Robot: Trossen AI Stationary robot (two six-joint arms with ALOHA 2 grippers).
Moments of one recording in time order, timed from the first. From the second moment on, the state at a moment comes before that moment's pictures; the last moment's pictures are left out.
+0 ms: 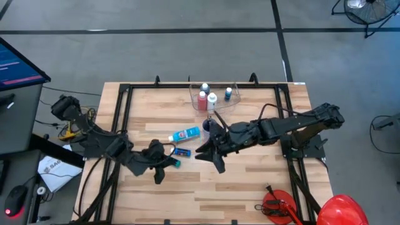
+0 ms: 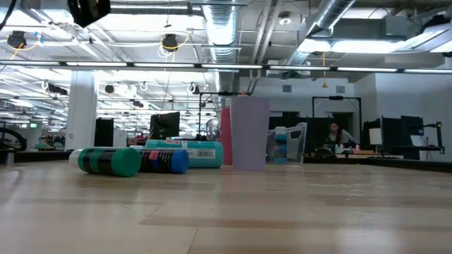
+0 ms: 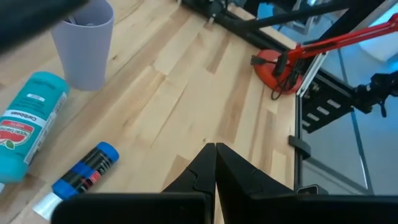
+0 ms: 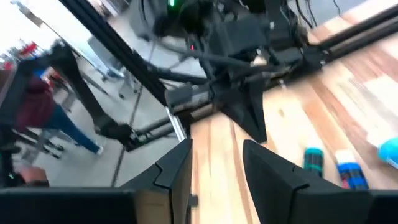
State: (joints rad) left arm -0.62 1.20 0.90 -0.34 -0.60 -0.86; right arm 0.30 1.55 1.48 -0.25 0.08 0.63
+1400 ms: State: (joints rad) left arm -0.15 1.20 0.71 -0.47 -0.40 -0.95; right arm -0.06 1.47 1.48 -0.69 -0.01 0.26
